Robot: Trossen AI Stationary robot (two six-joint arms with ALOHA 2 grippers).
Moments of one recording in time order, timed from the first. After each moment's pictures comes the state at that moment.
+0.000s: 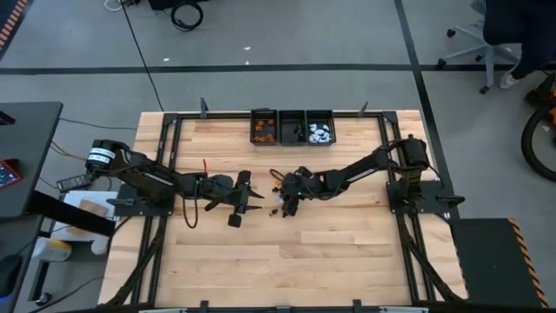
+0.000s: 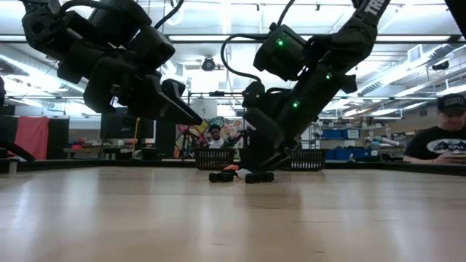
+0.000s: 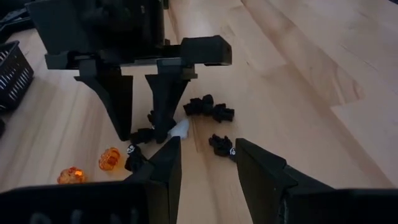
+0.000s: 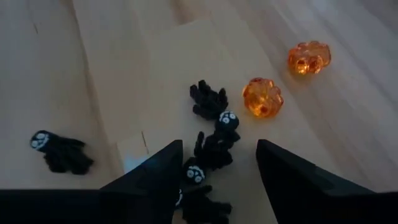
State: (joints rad) left arm -0.09 1.46 0.45 0.55 -0.01 0.20; right arm 0.03 1.92 0.94 0.12 0.26 0.37
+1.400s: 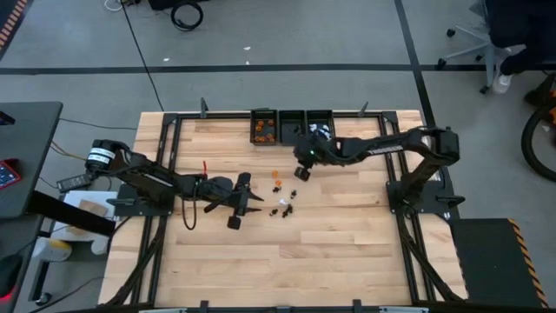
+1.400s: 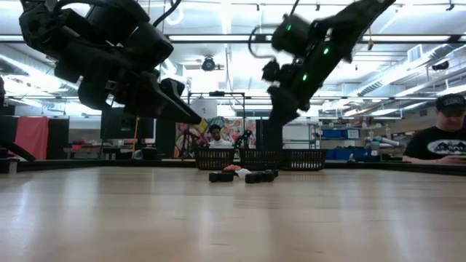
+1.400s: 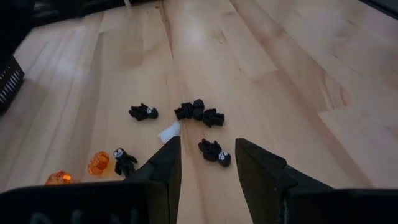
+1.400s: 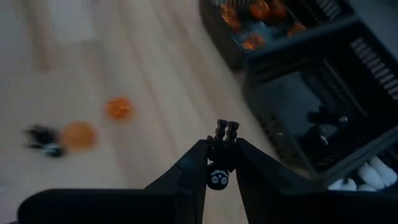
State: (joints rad) left arm -0.12 1.46 0.45 0.56 -0.01 0.17; right arm -0.24 1.62 0.94 -0.13 0.26 0.06
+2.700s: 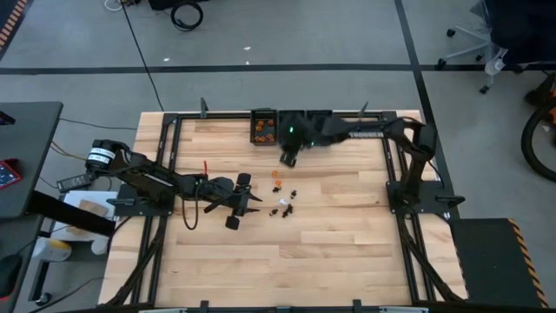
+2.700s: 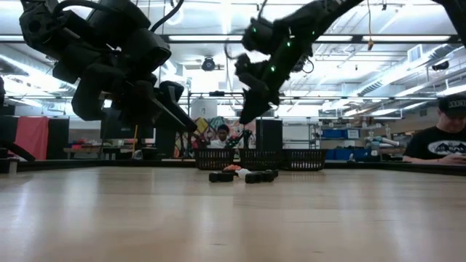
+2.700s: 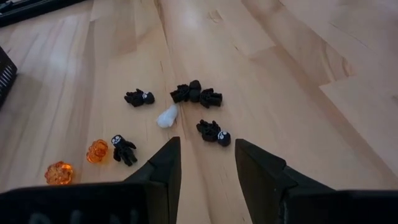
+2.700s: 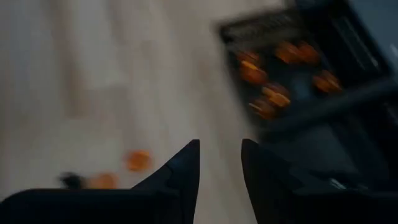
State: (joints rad) left arm -0.12 1.46 0.45 0.50 -0.01 0.24; right arm -0.32 1.81 1.35 -0.41 0.06 -0.02
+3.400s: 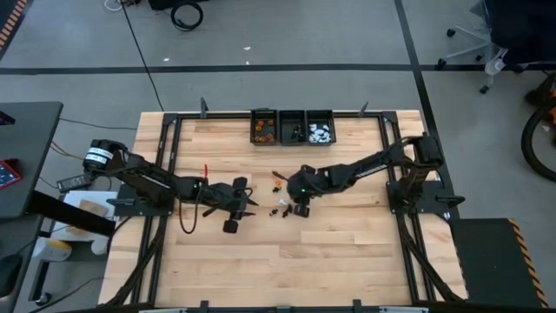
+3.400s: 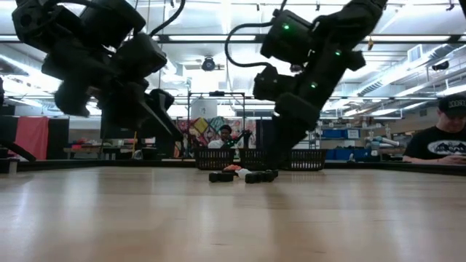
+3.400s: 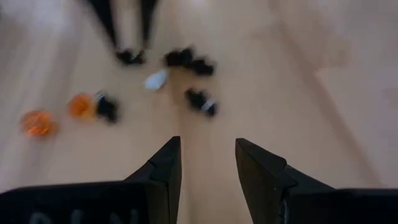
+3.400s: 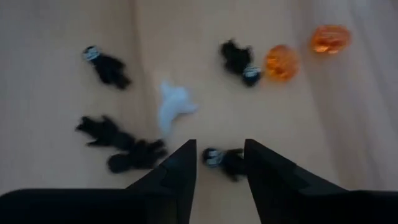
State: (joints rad) left arm -0.16 1.44 0.45 0.38 -0.06 0.06; right arm 0.03 1.79 0.95 -0.13 0.14 0.18
